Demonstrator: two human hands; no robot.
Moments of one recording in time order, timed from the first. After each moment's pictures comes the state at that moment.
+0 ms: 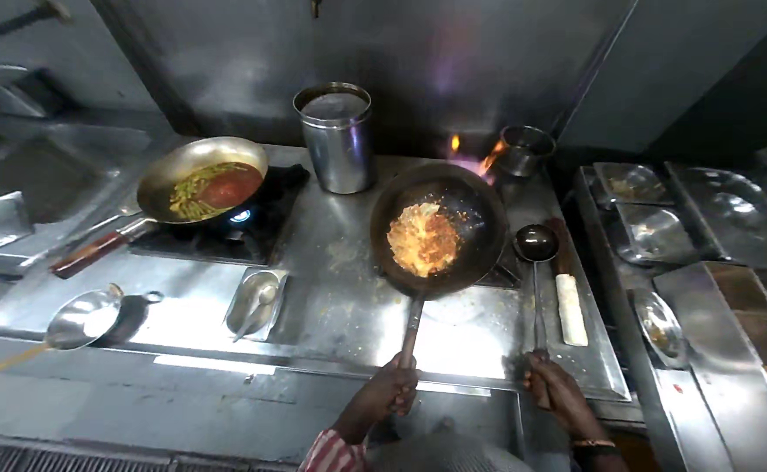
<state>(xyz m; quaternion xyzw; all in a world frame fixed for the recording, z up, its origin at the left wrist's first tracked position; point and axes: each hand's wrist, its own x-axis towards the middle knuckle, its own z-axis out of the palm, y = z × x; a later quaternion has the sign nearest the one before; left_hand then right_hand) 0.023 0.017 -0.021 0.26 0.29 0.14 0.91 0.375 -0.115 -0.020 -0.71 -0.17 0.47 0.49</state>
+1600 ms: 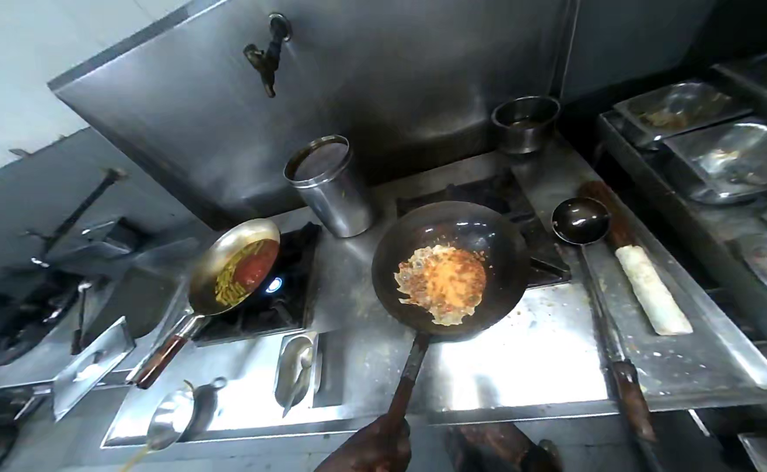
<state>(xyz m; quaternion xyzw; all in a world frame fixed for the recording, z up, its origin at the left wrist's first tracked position) -0.060 0.058 0.109 0.21 0.28 0.03 0.94 0.180 -0.053 -0.172 -0.52 -0.06 0.72 0.46</state>
